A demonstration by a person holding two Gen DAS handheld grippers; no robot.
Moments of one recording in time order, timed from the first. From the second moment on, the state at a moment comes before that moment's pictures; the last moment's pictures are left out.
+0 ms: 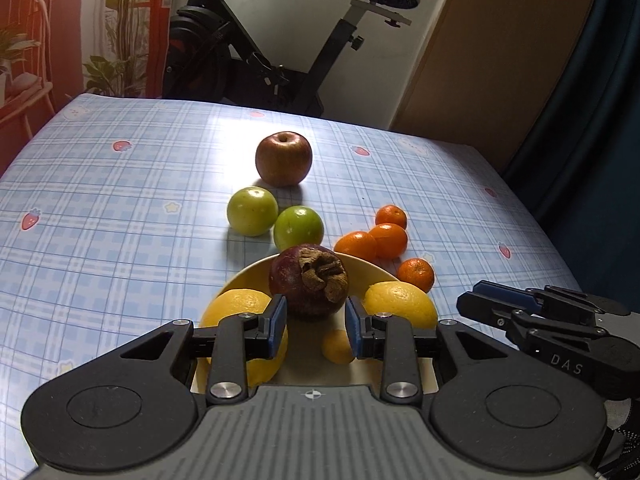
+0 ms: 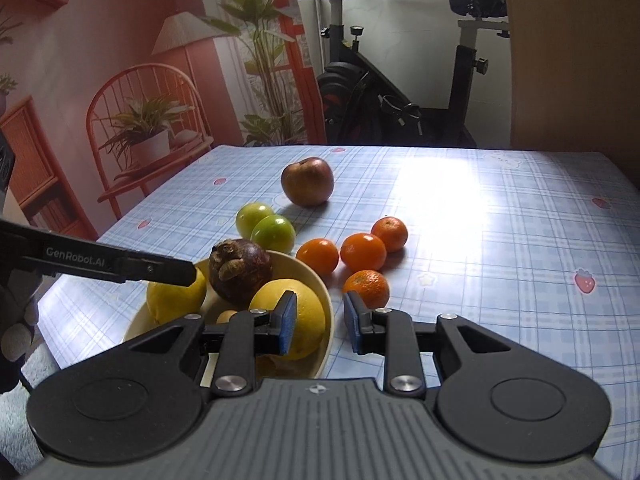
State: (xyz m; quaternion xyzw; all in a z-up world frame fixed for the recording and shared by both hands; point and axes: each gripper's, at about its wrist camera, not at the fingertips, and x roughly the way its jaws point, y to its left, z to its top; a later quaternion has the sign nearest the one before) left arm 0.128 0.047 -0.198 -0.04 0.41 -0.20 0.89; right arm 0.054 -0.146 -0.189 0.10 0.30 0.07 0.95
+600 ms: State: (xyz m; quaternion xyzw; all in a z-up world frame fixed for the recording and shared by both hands) left arm 0.121 0.069 -0.193 -0.04 0.36 -0.12 0.92; right arm 0.040 -0.165 -0.219 0.12 0.25 0.01 0.96
